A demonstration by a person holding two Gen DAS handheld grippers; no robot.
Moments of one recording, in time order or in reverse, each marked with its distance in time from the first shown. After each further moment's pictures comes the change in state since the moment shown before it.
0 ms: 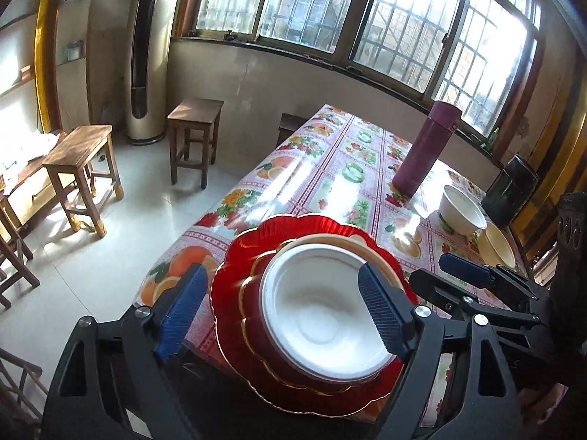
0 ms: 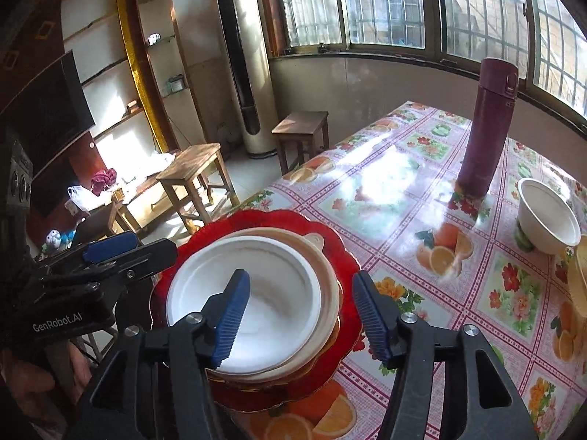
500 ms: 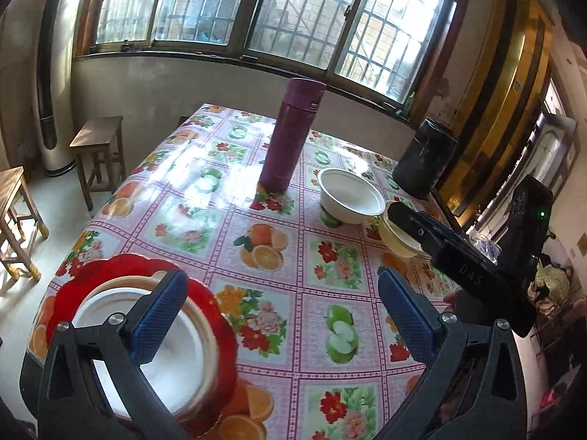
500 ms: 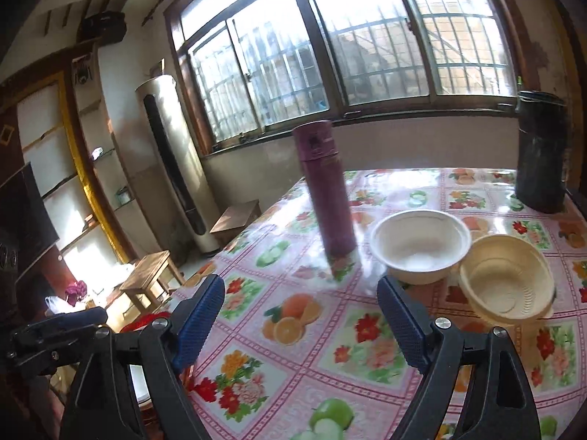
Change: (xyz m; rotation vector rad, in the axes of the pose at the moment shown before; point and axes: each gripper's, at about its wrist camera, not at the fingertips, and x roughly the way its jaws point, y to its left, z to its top) left arm 0.024 -0.159 0.030 0.201 0.076 -0.276; right arm -0.089 -0.194 -0.005 0.293 -0.332 -0.161
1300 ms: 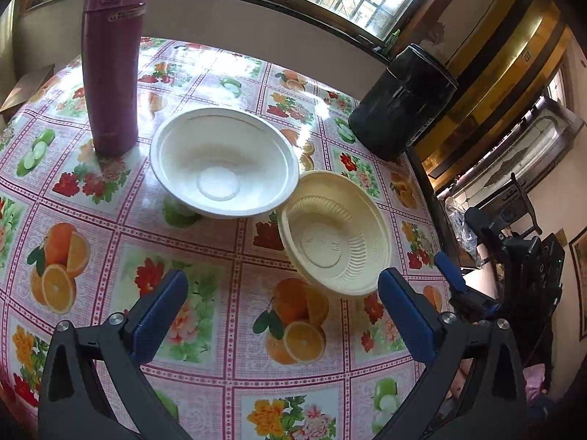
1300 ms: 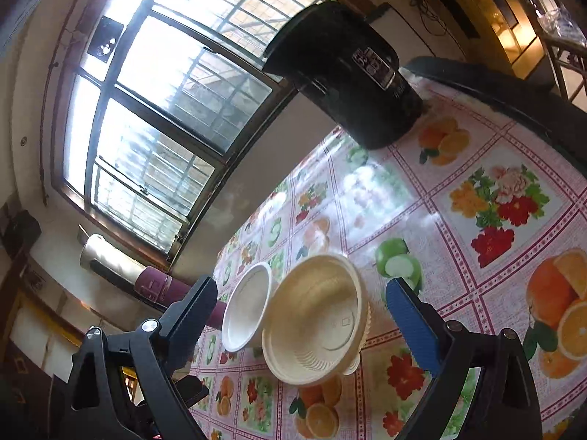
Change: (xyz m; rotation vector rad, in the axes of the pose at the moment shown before) left arm 0.197 -0.156 0.034 -0.063 0.295 -0.131; right arm -0.030 -0.293 0.005 0.715 -0.024 -0.045
